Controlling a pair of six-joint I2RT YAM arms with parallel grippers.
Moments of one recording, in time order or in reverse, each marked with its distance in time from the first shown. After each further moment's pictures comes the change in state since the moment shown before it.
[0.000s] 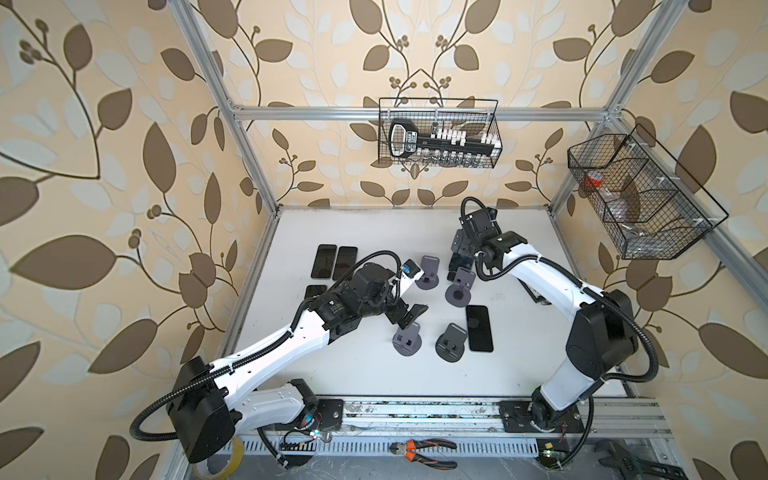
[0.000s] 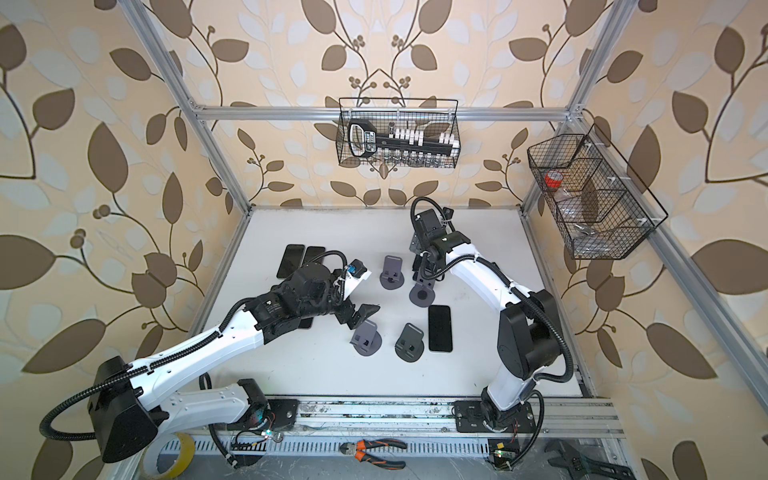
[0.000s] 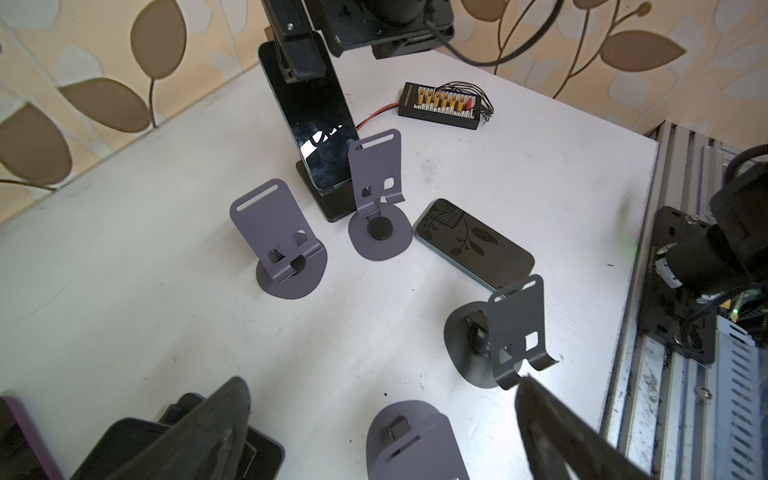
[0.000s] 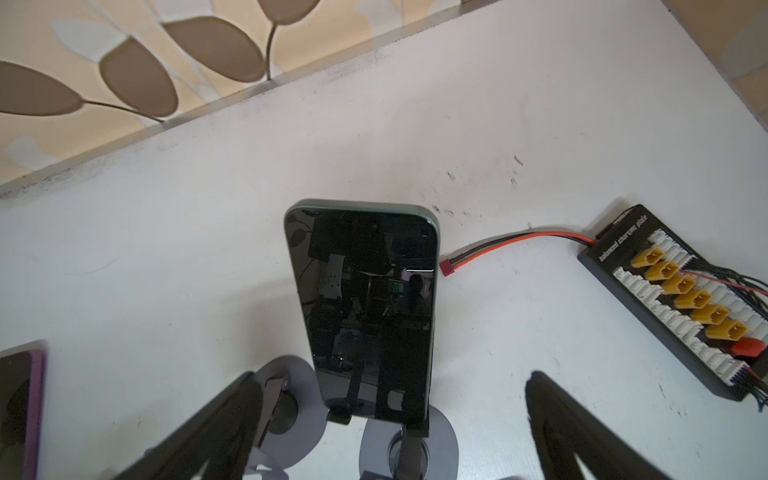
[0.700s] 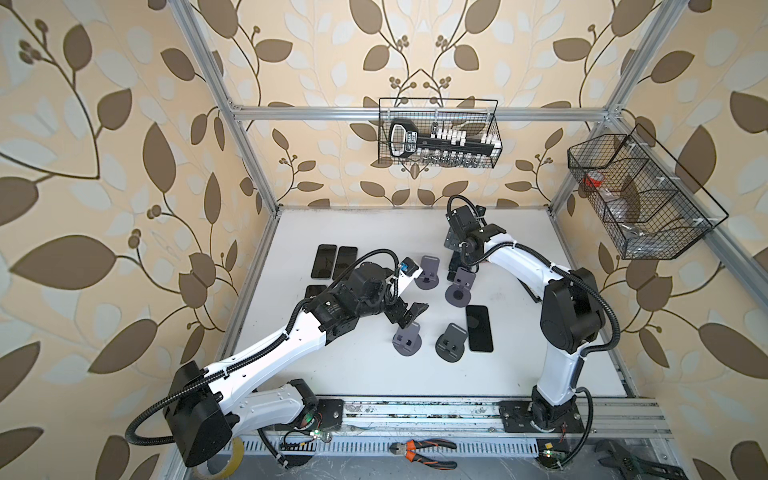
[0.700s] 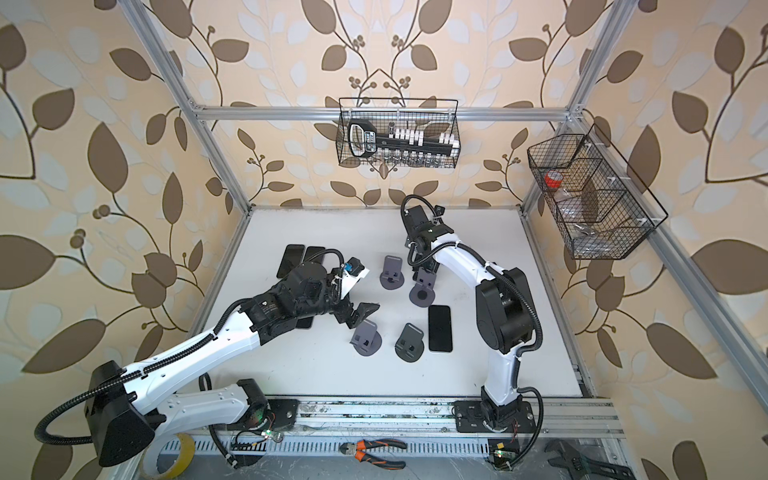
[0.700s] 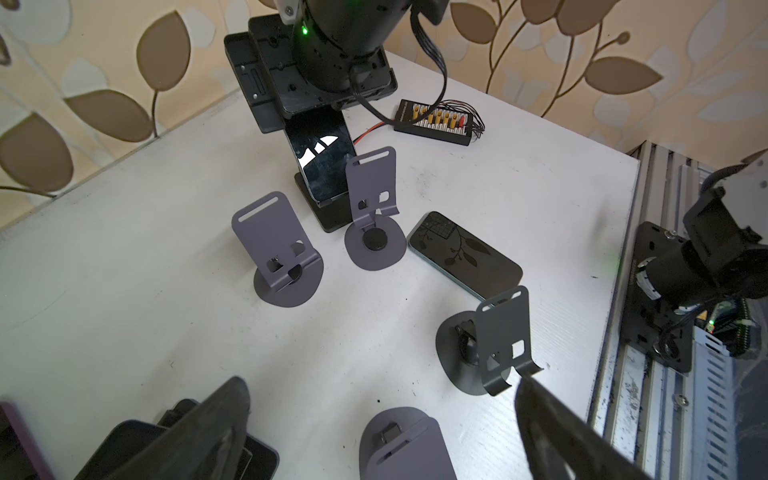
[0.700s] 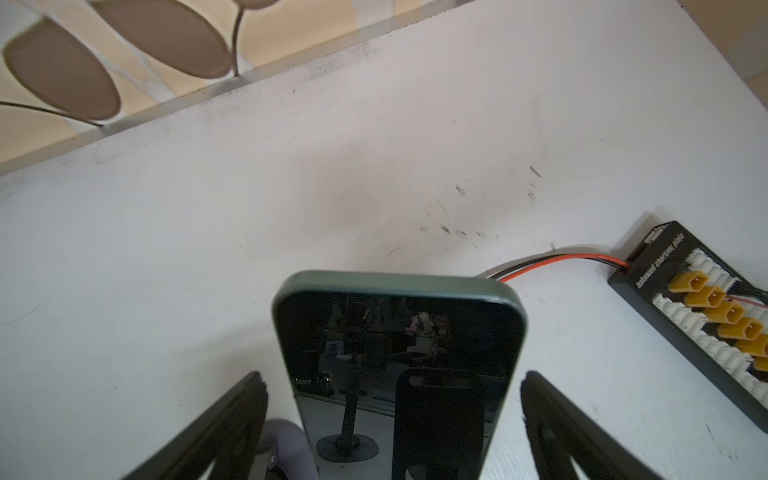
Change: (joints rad) left arm 0.000 -0.027 0.008 -0.002 0.008 -0.018; right arm 0.000 0.202 0.143 -0.007 0.055 0.013
